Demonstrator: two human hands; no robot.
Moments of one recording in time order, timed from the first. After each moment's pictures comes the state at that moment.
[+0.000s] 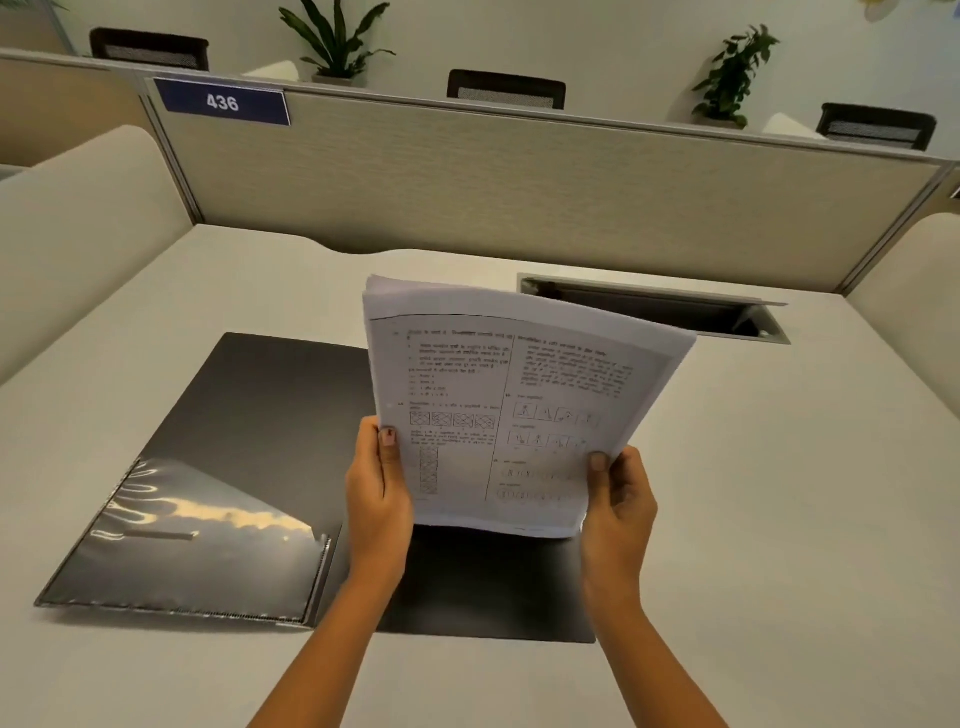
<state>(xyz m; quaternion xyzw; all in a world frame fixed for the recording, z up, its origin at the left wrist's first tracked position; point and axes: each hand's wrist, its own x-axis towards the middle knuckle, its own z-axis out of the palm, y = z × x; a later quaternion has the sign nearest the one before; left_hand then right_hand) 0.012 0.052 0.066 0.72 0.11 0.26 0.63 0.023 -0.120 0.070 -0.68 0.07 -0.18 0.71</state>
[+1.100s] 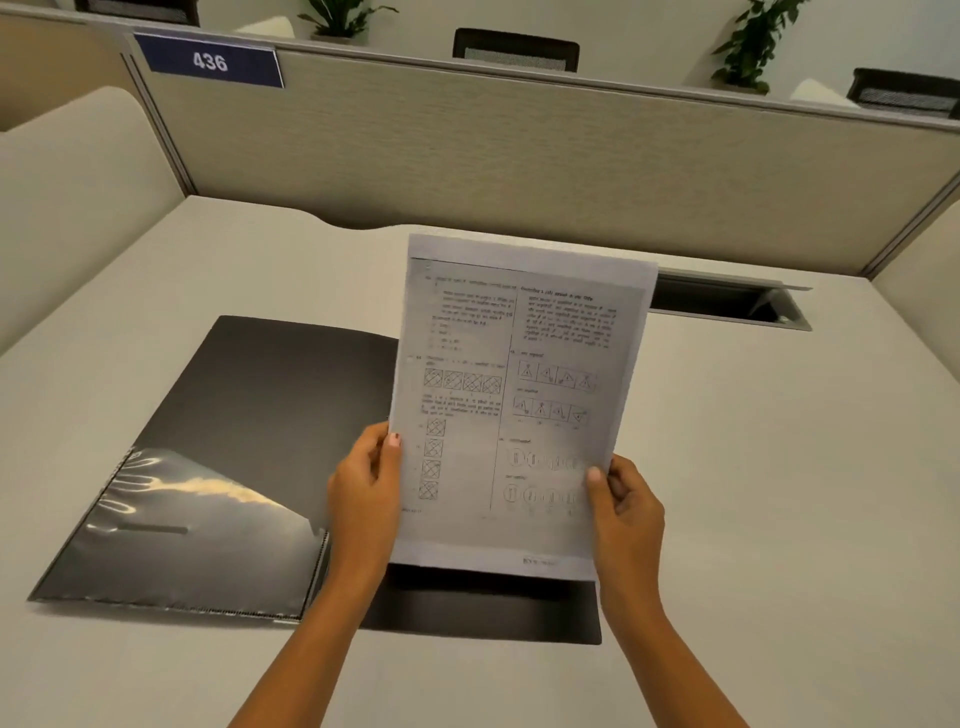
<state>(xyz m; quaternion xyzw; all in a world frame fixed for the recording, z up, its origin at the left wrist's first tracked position) 0.018 0.075 0.044 0.78 0.16 0.19 0.57 0.029 -0.140 0.042 -0.75 0.11 -0.08 0.64</state>
